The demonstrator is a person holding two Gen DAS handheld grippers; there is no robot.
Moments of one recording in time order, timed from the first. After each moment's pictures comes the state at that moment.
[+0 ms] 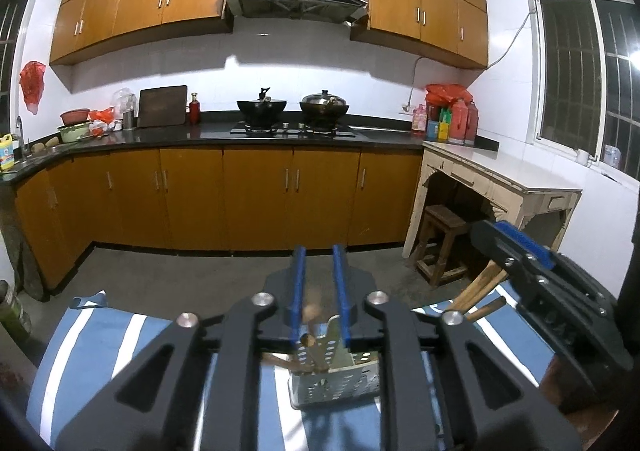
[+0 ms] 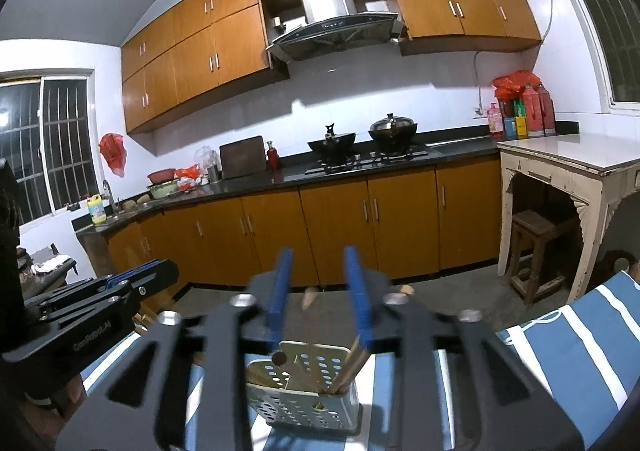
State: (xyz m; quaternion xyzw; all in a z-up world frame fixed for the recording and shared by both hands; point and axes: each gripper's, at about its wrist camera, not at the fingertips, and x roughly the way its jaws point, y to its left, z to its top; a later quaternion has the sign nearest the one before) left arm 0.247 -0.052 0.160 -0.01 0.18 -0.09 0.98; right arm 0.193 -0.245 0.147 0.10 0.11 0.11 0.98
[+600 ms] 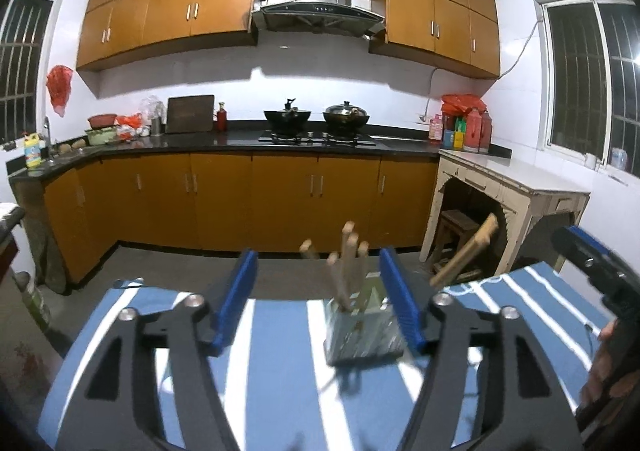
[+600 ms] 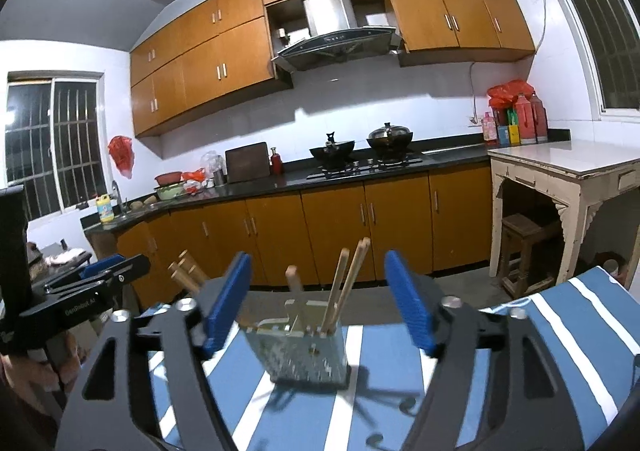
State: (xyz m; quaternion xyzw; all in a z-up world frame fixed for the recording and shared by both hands) left arm 0.145 -0.001 0.154 -0.01 0.16 -0.06 0.99; right arm 0.098 -0.260 0.148 0.08 0.10 0.12 0.99
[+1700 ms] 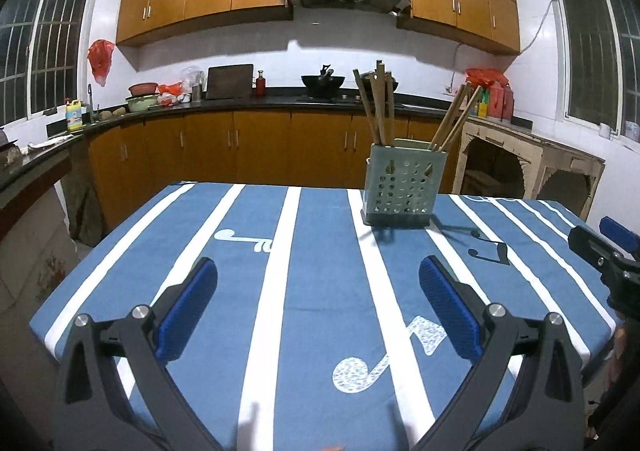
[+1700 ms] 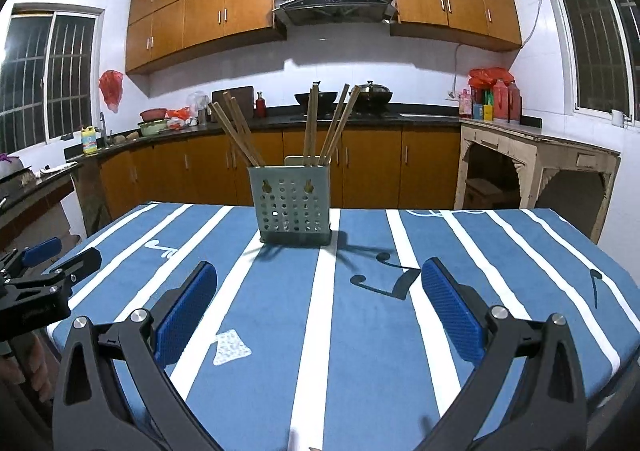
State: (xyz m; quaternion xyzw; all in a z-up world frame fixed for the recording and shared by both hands) left arm -0.020 0.027 0.021 -0.01 0.20 0.00 0.98; right arm -0.024 -0.229 0.036 0.02 0.16 0.06 0.98
